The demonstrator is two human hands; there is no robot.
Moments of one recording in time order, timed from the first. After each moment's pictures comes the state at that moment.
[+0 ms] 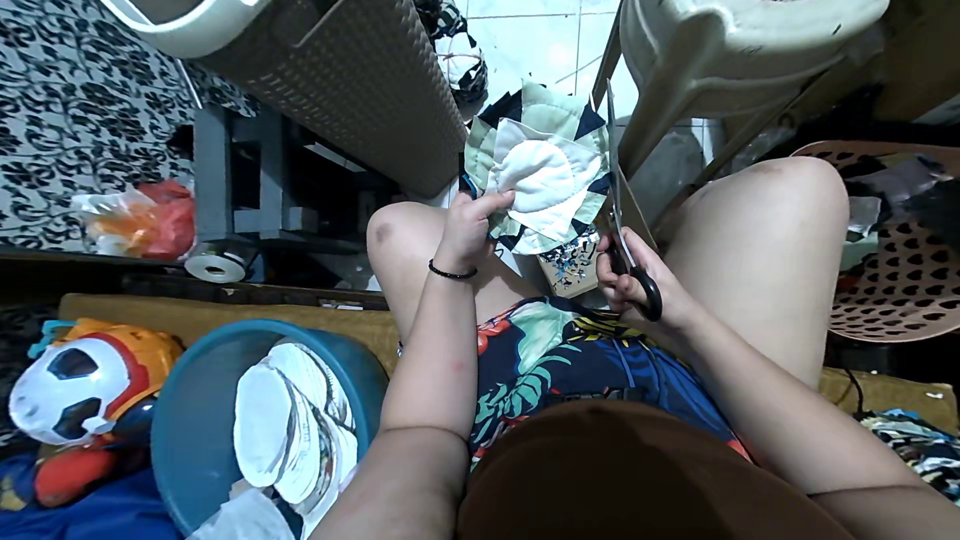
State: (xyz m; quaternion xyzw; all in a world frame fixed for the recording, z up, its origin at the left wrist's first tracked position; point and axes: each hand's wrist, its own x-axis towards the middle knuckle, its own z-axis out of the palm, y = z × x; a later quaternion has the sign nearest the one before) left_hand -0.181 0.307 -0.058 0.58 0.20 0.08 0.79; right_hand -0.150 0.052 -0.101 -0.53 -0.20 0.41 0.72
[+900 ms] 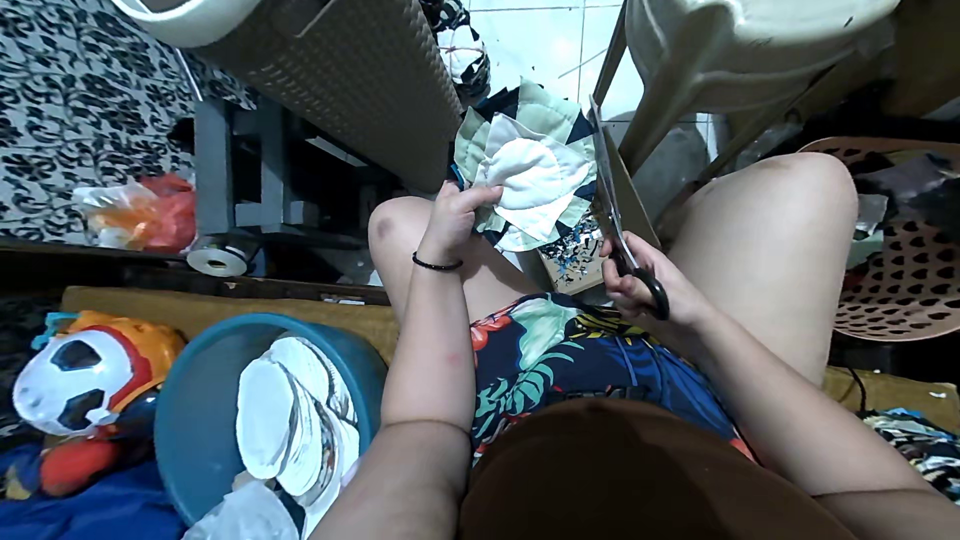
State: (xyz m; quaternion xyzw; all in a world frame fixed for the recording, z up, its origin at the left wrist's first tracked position) left_hand -0.186 0.328 -0.058 0.62 0.19 0.08 0.76; right_hand -0.146 0.045 -0.098 -0.54 -0.18 0.47 0.67
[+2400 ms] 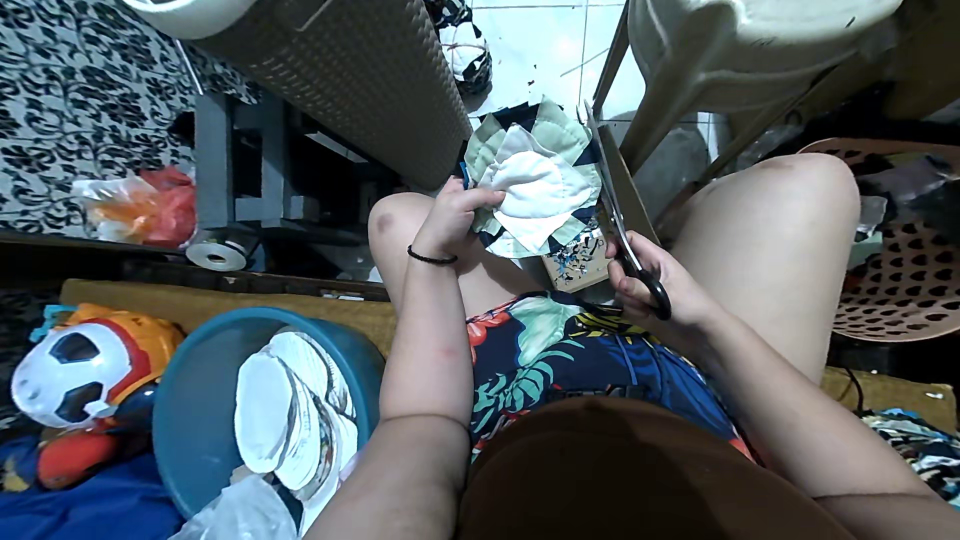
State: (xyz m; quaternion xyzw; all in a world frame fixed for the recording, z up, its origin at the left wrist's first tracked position) left_hand -0.188 0.334 -0.055 0.63 0.17 0.02 0.75; right_hand -0.144 0.038 -0.093 -0.57 -0.20 0.47 0.65
